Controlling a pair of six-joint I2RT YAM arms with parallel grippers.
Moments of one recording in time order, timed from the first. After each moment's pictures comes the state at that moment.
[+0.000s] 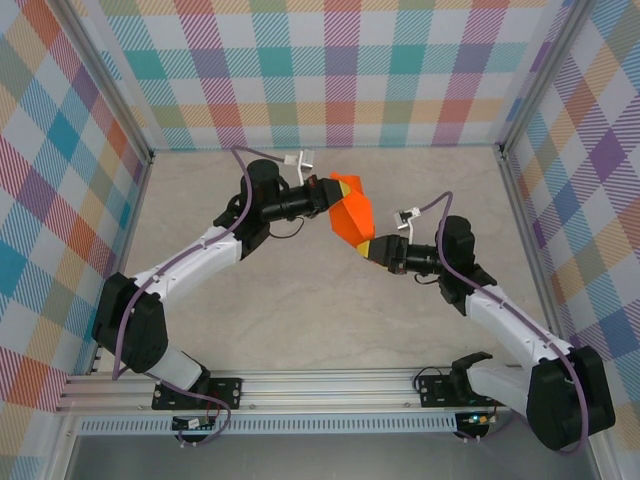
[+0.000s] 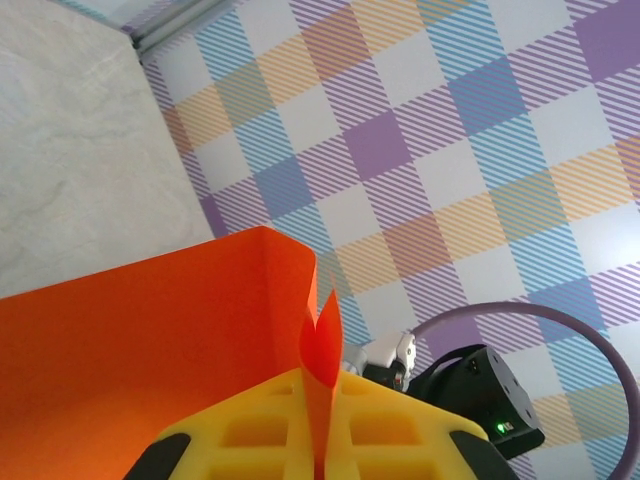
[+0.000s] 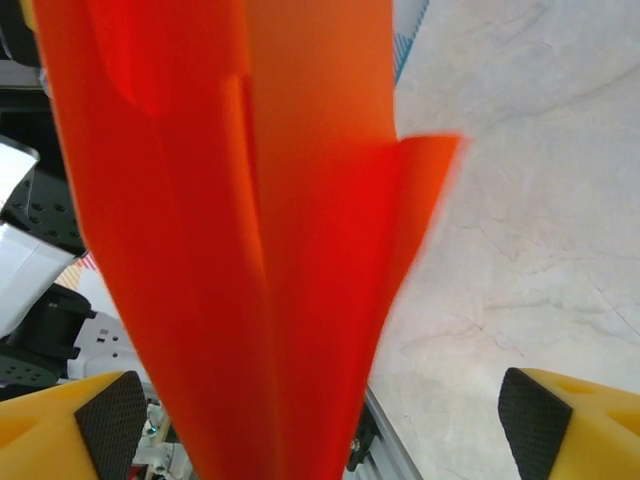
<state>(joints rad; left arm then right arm) -0.58 1.53 1.19 0.23 0.63 -1.02 0.34 1.07 0.57 0.27 -0.98 0.93</state>
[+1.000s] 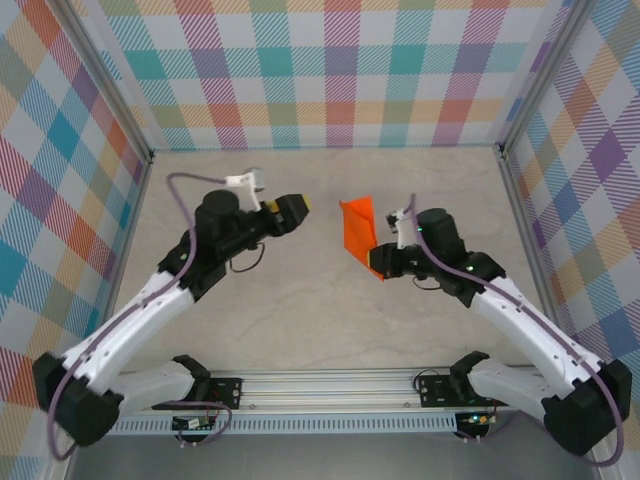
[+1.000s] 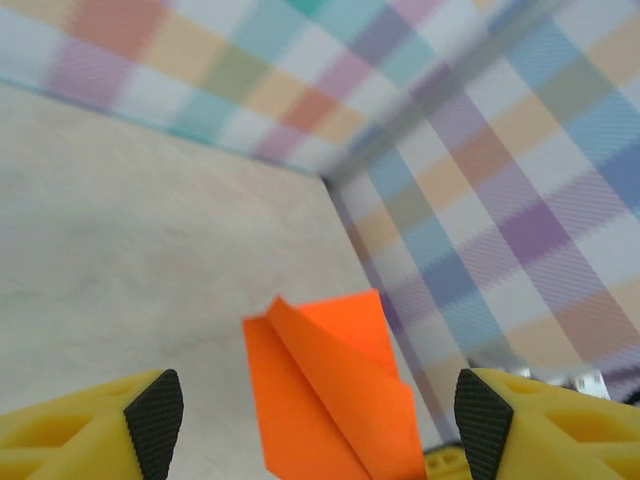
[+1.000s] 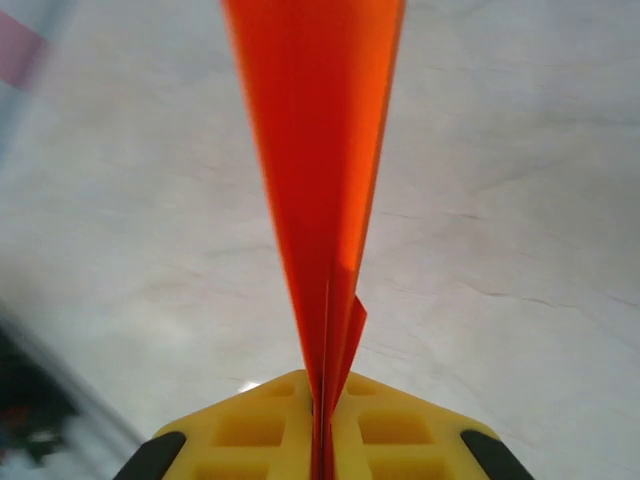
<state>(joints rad) -0.60 0.91 0.91 -0.18 -0.07 -0.73 0.74 1.16 1.02 -0.71 -0.06 0.39</state>
